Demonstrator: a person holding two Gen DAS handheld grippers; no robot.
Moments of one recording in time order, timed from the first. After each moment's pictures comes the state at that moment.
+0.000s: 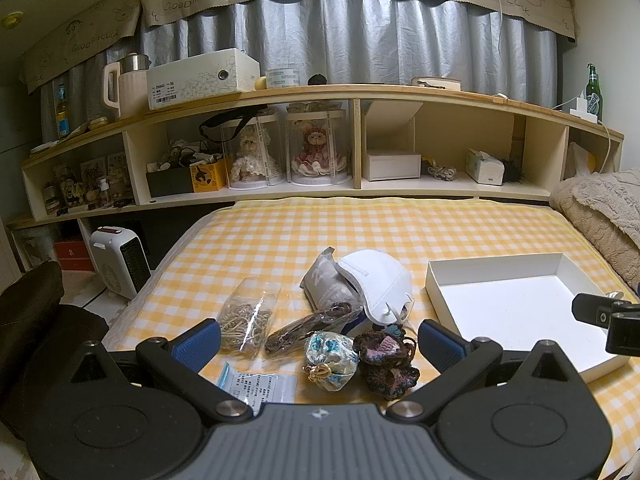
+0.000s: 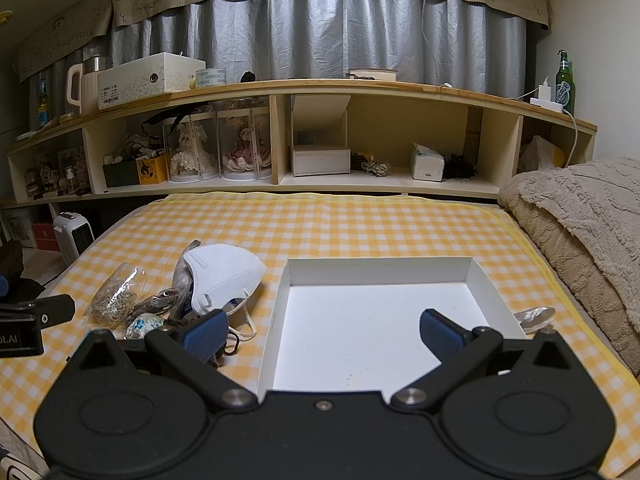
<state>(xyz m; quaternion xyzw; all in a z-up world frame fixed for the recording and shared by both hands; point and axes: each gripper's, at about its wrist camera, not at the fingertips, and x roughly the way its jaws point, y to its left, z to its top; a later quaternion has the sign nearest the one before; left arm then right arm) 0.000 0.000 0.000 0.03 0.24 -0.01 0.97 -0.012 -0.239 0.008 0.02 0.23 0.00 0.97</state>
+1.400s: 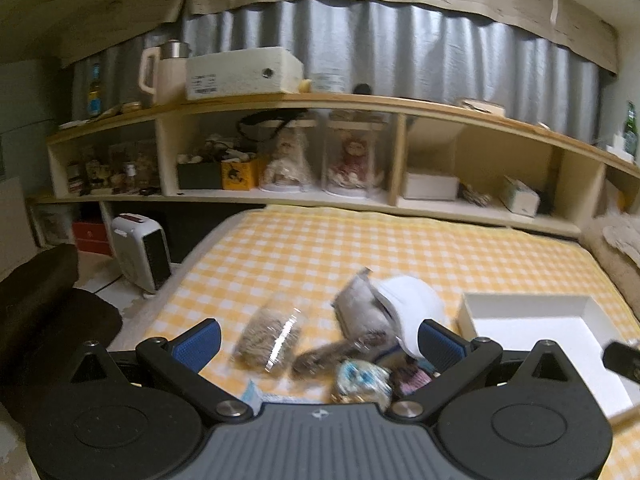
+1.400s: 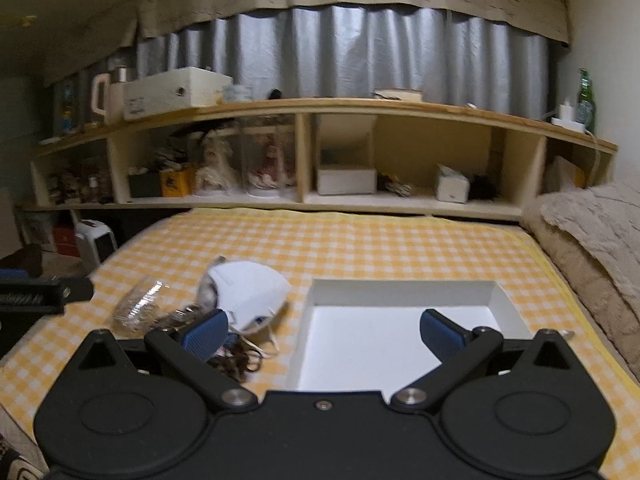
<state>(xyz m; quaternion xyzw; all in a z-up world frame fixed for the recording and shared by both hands) 0.020 0.024 0.008 -0.01 0.23 0.02 0.97 -0.012 -0.232 0.013 0.01 0.20 0.05 0.98</state>
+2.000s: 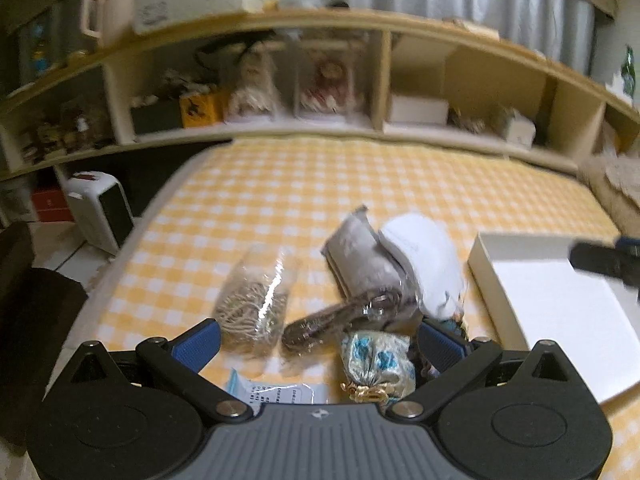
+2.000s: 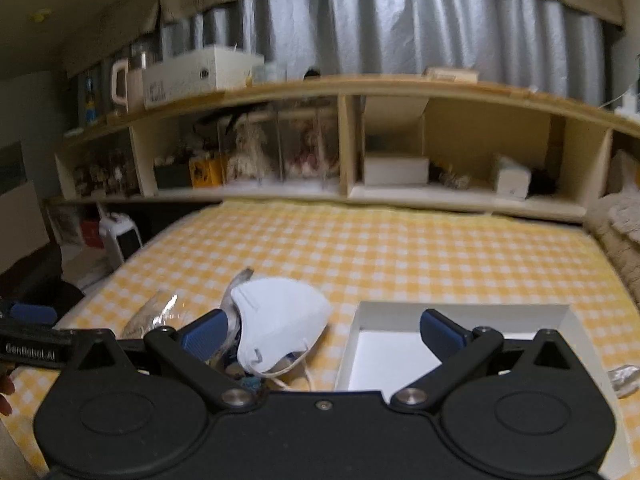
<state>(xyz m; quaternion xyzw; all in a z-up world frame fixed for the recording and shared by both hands) 0.101 0.051 -0.021 0.00 0.32 -0.01 0.95 0.098 -0.209 0.005 0.02 0.24 0.12 0.96</state>
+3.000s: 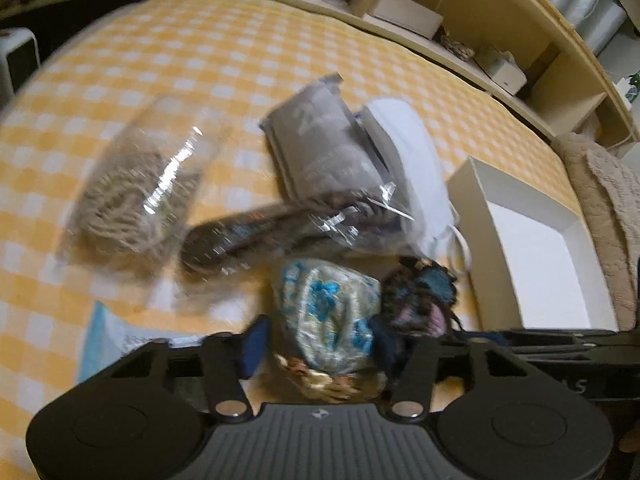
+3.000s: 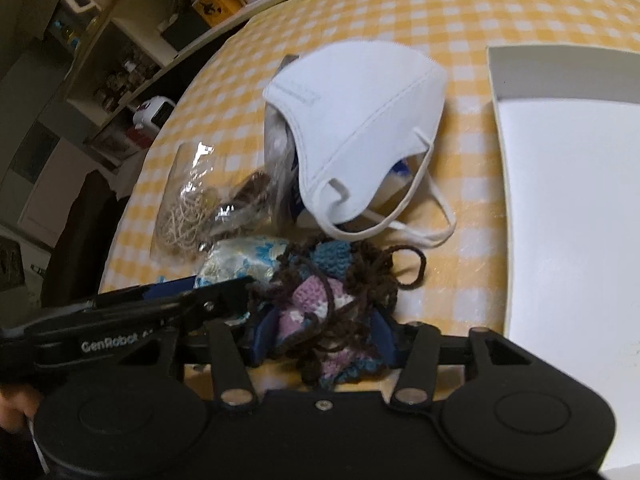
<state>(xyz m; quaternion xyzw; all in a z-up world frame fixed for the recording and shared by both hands) 0.189 0.058 -0.108 -0.11 0.49 -0.11 0.86 0.191 -0.155 -0.117 0.16 0.52 0.23 0.81</state>
